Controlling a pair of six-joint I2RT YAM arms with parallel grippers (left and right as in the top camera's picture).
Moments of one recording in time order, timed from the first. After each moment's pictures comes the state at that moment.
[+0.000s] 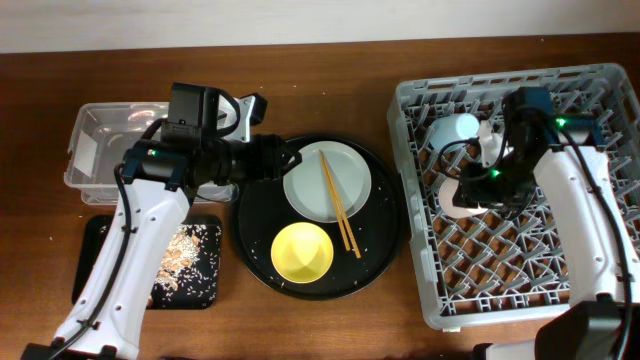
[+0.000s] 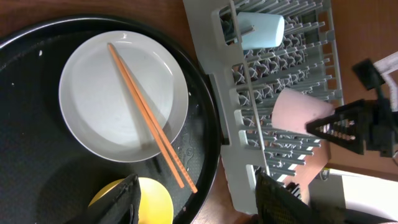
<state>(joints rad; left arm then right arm) -0.20 1.51 1.37 -0.85 0.62 -0.31 -0.07 1.58 1.44 -1.37 -0.16 -0.04</state>
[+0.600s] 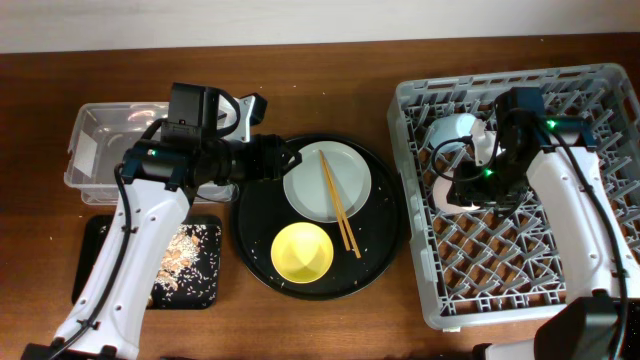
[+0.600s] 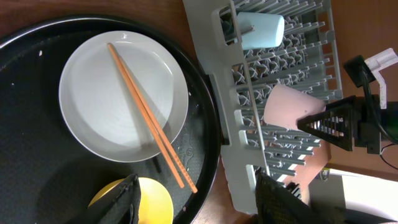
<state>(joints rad) -0.20 1.51 1.37 -0.85 0.62 -0.31 -0.04 1.59 1.39 -1.29 -0.16 -0.04</state>
